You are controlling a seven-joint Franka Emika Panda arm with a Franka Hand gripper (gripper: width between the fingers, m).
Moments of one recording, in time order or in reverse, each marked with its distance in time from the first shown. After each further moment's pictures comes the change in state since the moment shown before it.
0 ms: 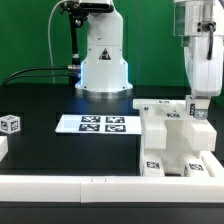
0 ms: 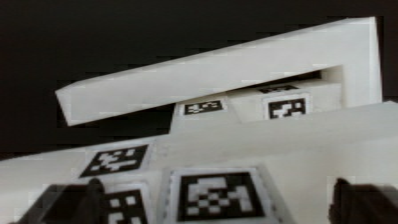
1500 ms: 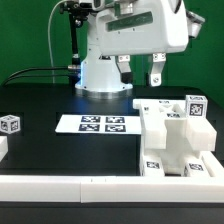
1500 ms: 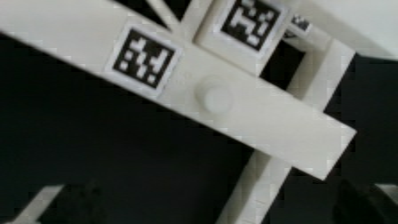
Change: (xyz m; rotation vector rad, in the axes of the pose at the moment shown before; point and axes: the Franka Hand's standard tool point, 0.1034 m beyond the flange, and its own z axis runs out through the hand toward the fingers) arm 0.095 -0.010 -0.045 0.092 -0.036 -0.639
